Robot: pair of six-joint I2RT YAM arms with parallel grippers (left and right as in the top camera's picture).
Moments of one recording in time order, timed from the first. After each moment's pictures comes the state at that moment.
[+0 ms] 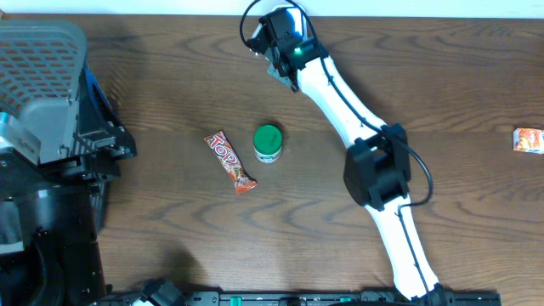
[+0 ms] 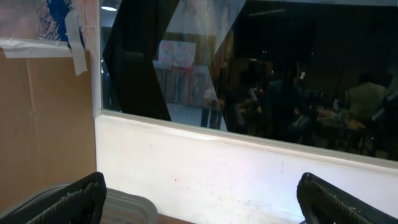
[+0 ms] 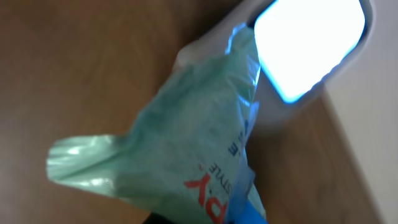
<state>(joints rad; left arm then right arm) -0.68 0.78 1.46 -0.40 -0.87 0.09 0.50 2.50 2.37 -0.91 0.30 -0.50</state>
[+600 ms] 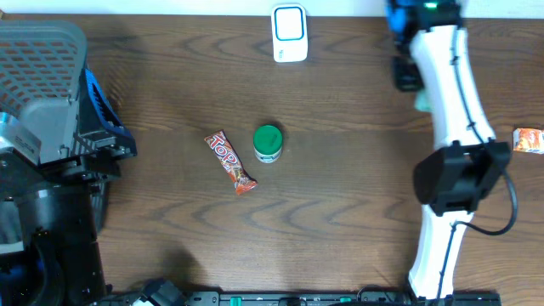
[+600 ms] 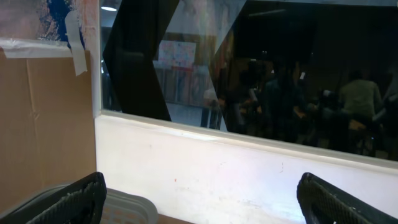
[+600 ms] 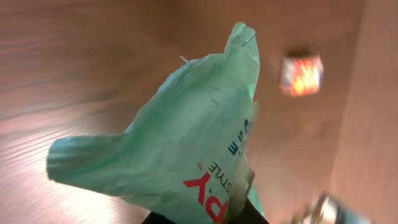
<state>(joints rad) -0.68 0.78 1.46 -0.40 -0.87 0.09 0.07 2.25 2.32 -1.64 0.51 0.22</state>
